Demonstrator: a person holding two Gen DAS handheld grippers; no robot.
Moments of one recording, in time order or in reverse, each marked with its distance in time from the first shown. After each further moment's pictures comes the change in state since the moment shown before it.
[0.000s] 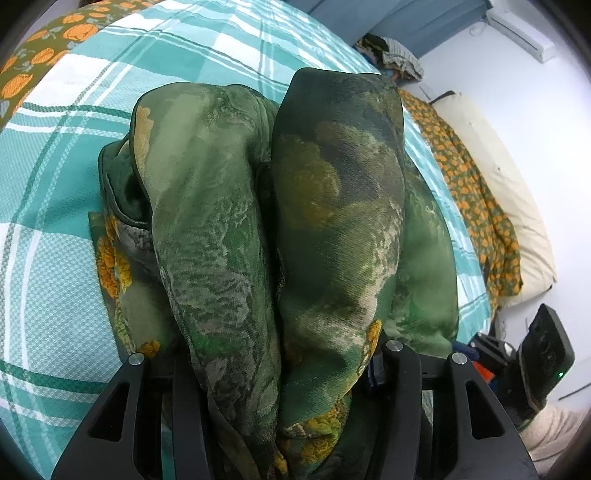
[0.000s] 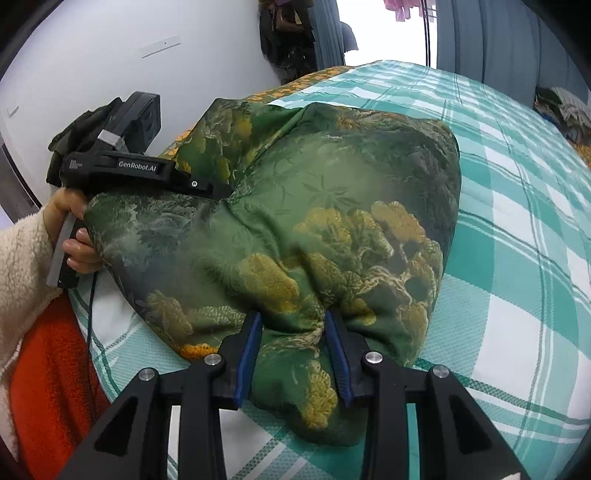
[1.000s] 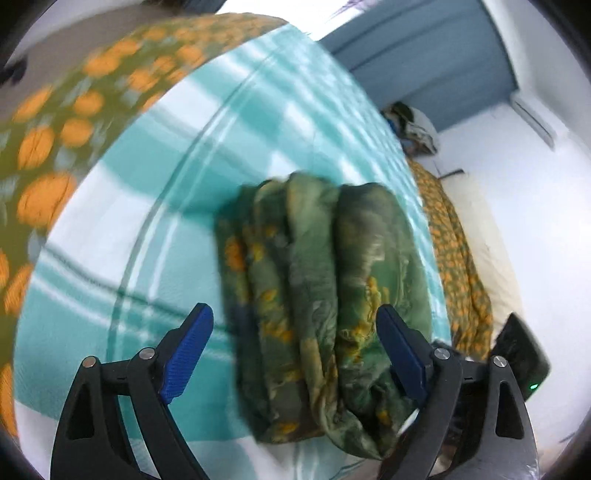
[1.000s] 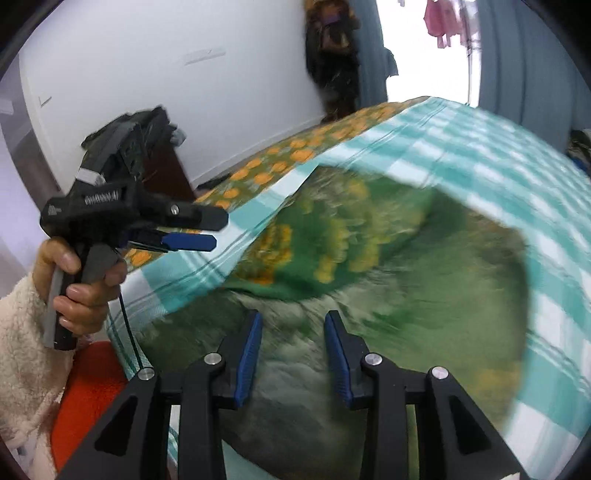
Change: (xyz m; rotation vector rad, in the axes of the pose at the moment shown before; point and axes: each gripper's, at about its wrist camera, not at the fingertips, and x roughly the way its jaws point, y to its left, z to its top) left arm -0.104 0.043 -0.051 -0.277 -0.176 -0.054; right arm 0.025 0.094 0.073 -0.124 -0.028 0.087
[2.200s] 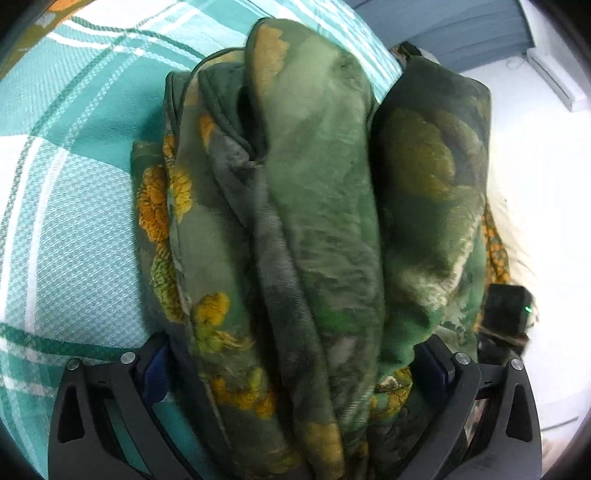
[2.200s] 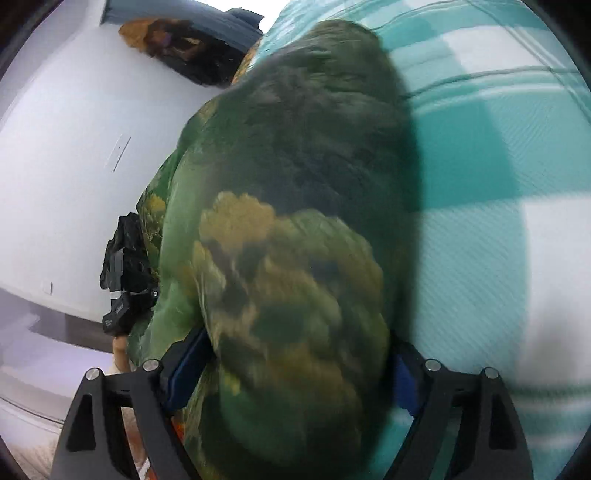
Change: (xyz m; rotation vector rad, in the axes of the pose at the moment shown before) left arm 0.140 -0.037 0.006 0.076 0.209 0.056; right arm -0.007 -0.172 -0.102 0.656 0.046 0.253
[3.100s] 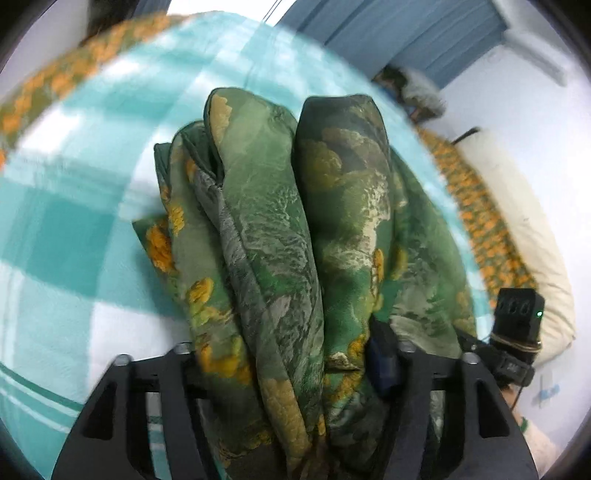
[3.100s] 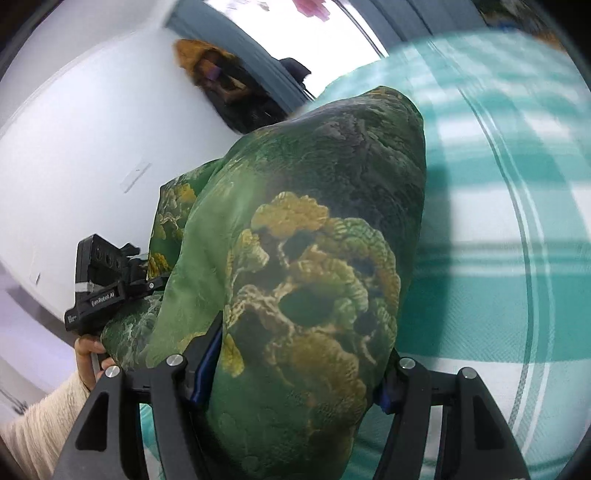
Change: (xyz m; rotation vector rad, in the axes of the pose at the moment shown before) left arm 0.075 -0.100 0.192 0.127 -0.152 0.121; right arm -0.021 -0.056 0.182 -0.107 -0.173 0.011
